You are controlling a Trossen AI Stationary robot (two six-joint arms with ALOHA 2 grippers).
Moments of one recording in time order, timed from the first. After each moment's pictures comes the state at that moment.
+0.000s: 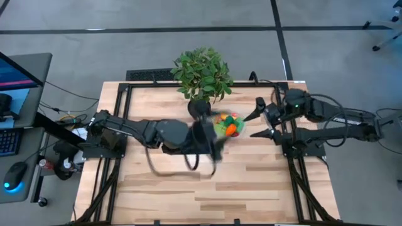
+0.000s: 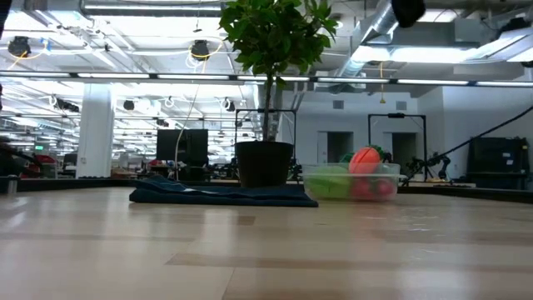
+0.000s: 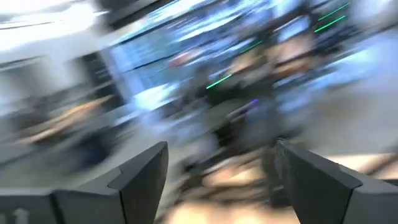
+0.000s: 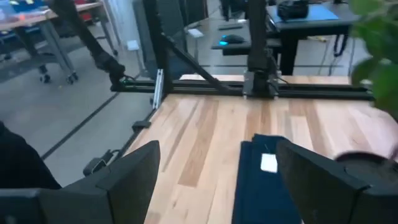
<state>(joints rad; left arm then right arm) -0.32 1.84 2.06 -0.22 -0.65 0.31 -0.17 0.74 0.81 -0.35 -0.49 -0.06</state>
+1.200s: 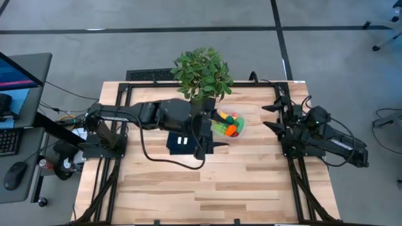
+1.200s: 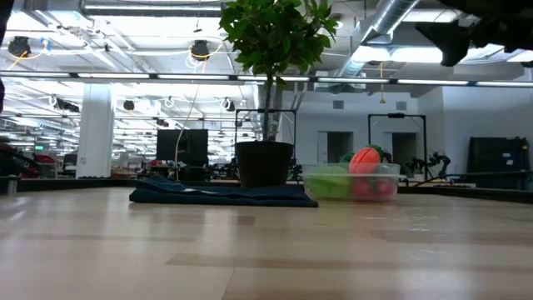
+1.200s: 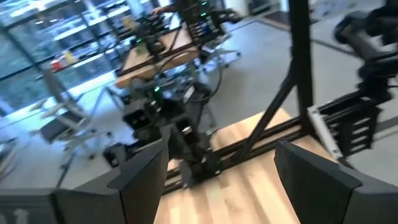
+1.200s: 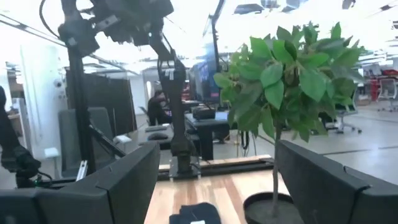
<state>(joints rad) -0.17 1.75 2.01 -0.45 -0.06 0.33 -0.39 0.05 0.22 0.09 -0.33 0.12</state>
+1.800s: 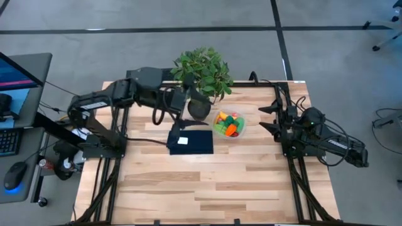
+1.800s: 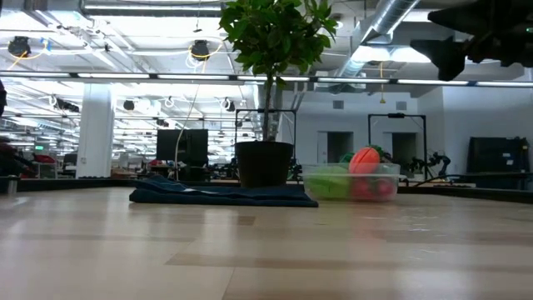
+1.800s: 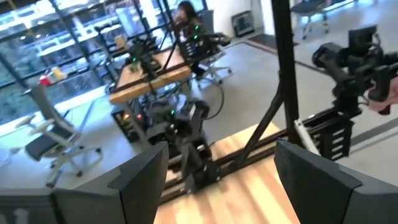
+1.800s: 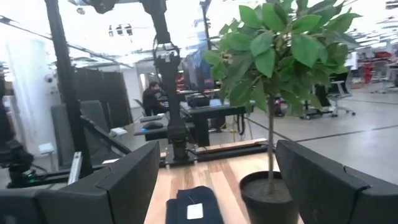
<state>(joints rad) -0.01 1.58 2.01 -0.57 0.20 0.34 -0.40 0.04 0.16 0.09 -0.31 0.13</state>
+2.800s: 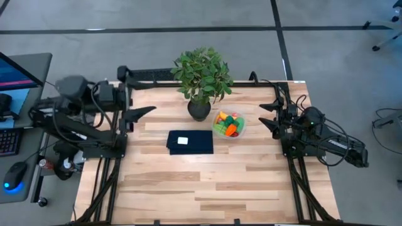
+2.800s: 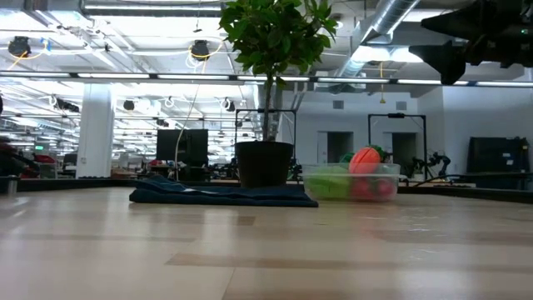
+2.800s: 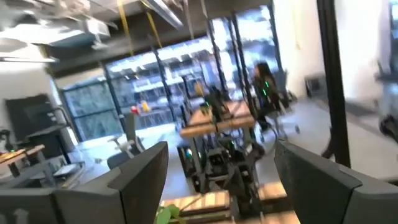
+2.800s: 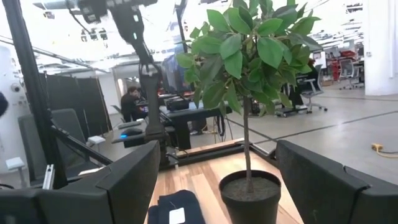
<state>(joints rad) -0.15 0.99 1.47 -0.30 -0.19 0.26 -0.40 0.04 0.16 0.08 -0.20 0.15</state>
